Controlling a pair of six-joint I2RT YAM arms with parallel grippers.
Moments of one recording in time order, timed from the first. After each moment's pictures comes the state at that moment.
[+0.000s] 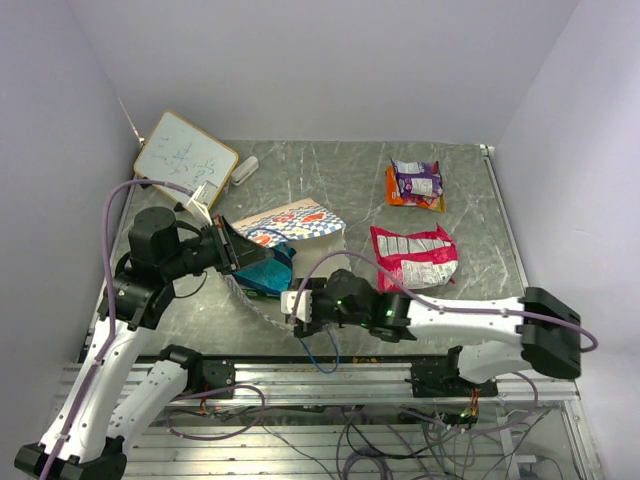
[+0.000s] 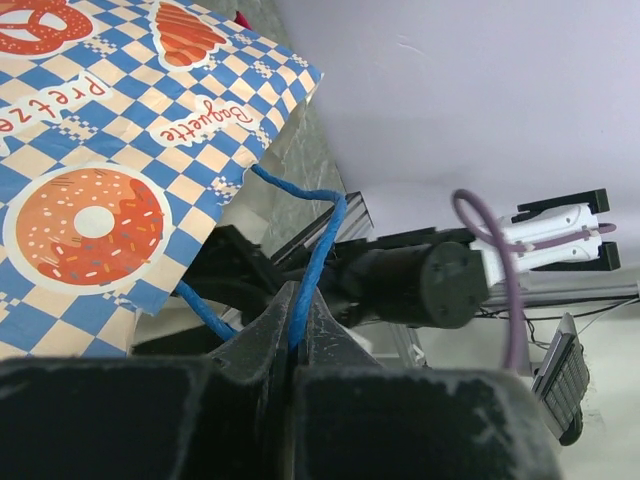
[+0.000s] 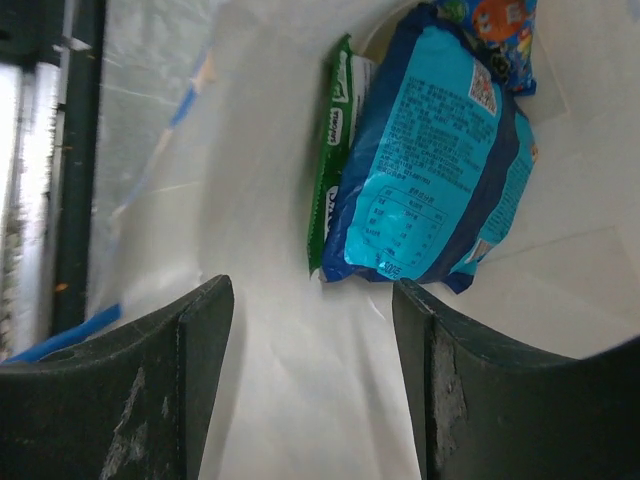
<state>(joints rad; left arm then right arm) -0.31 0.72 0.94 -0.49 0.70 -0.82 1.24 1.29 0.74 0.11 -0.06 -0.57</state>
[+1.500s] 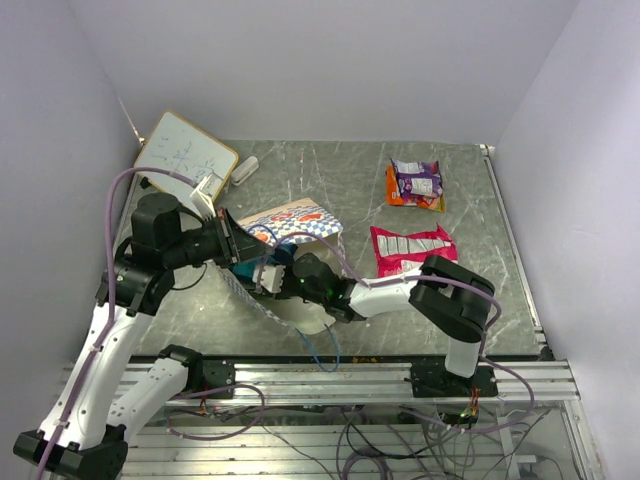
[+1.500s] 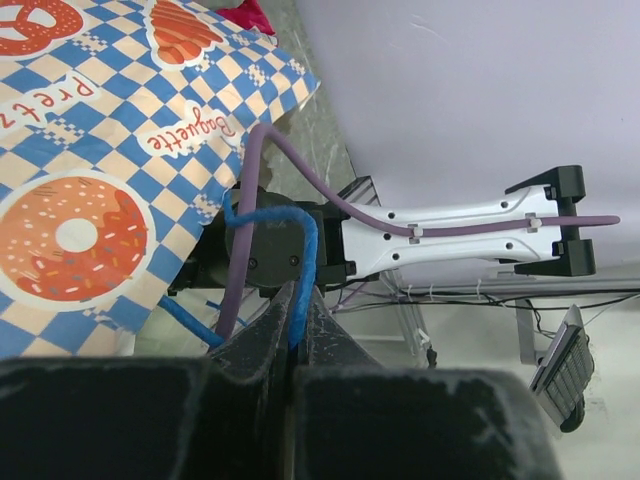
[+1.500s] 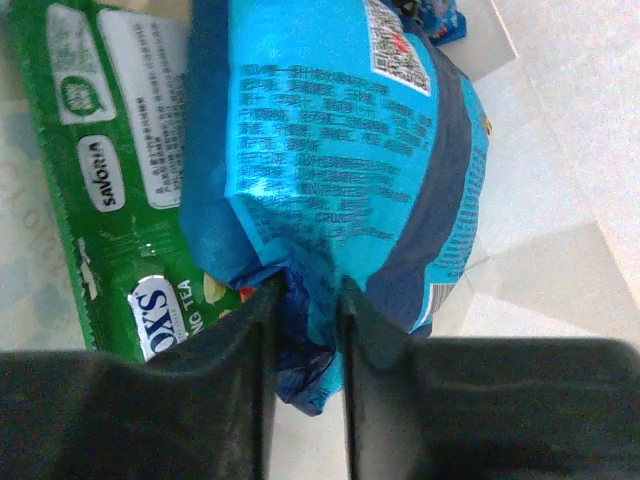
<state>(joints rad) -0.31 0.80 1.04 -0.60 0.72 -0.77 1.11 1.86 0.89 0.59 0.08 -0.64</state>
